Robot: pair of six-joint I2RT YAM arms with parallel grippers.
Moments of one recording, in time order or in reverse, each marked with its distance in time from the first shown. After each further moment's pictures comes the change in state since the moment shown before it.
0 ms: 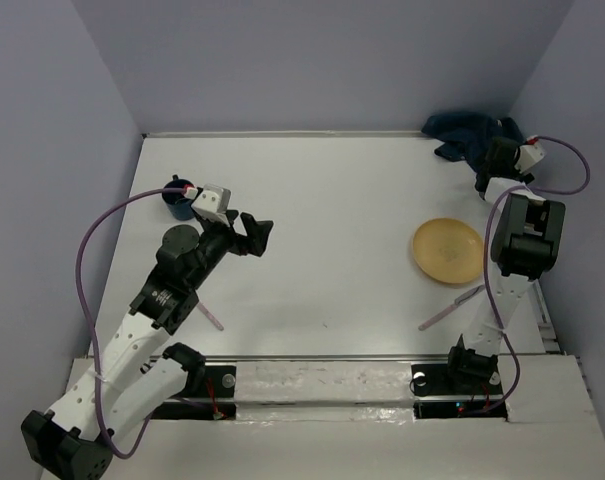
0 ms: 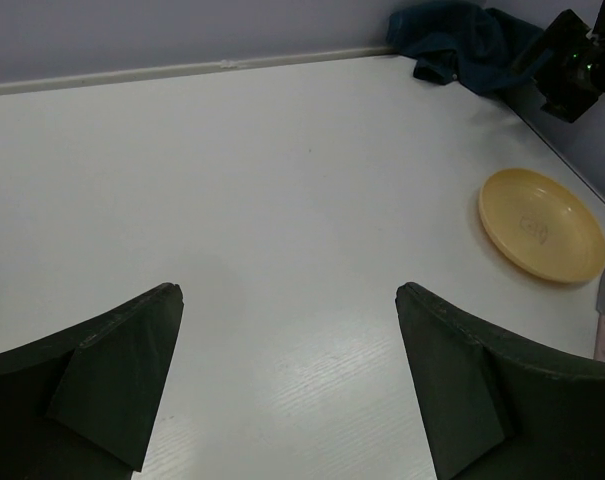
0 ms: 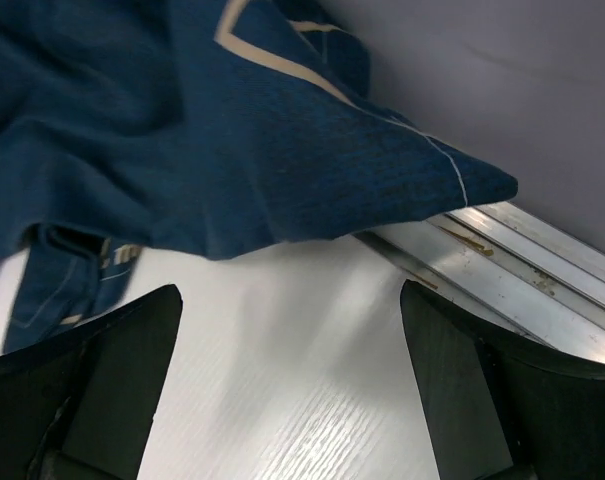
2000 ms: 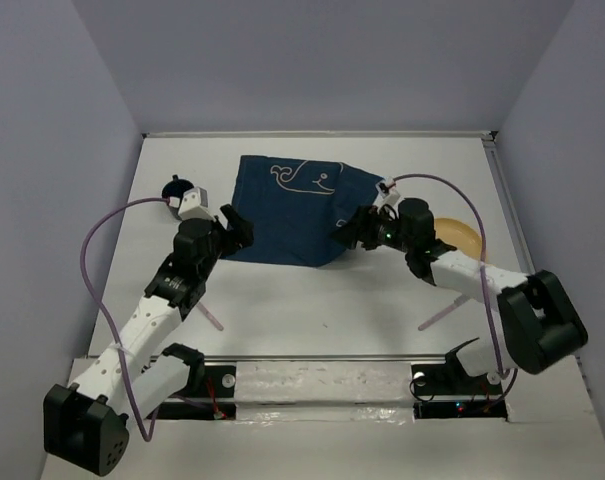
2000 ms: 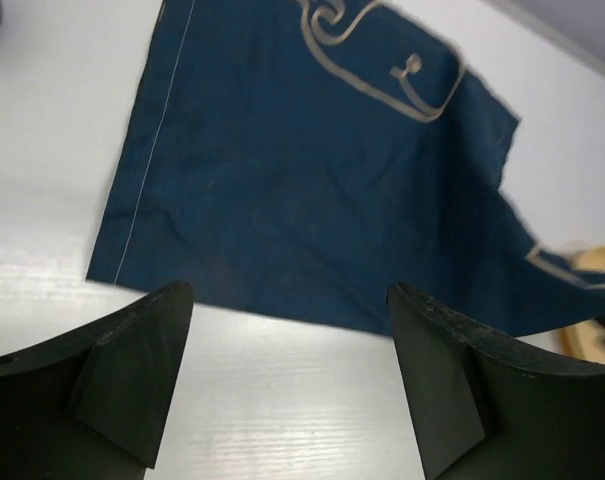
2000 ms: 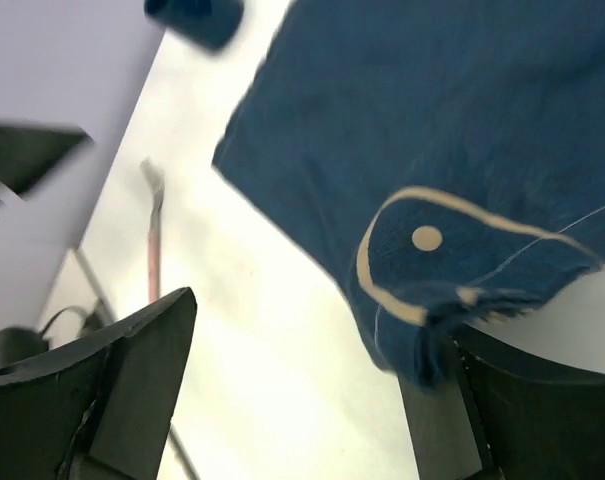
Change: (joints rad) left arm 0.137 0.136 -0.067 -0.062 -0.173 -0.373; right arm 0.702 -0.639 -0.816 0.326 -0.971 0.035
